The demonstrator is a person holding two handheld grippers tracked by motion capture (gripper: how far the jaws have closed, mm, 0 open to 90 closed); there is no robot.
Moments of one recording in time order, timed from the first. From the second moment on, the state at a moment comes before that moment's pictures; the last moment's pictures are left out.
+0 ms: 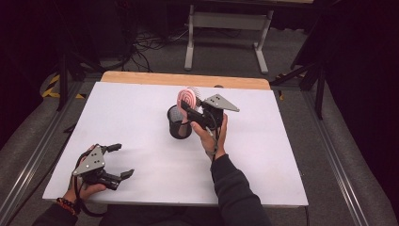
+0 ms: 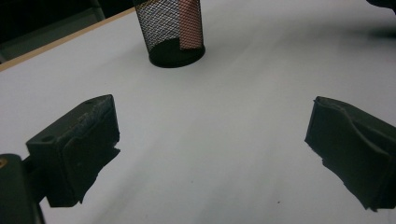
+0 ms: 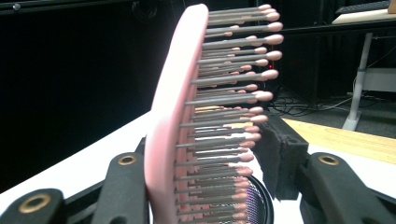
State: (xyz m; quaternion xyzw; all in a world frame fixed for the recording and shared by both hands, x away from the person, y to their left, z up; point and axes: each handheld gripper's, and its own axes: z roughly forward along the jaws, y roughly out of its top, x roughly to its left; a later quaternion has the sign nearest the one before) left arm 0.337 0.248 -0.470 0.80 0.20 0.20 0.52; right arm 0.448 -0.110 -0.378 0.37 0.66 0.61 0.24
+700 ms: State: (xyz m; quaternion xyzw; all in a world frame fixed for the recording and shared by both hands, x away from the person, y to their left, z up) left arm 0.338 0.250 -0.469 0.80 0.20 0.21 0.53; right arm 0.444 -0.108 -0.370 0.36 0.67 0.59 0.27
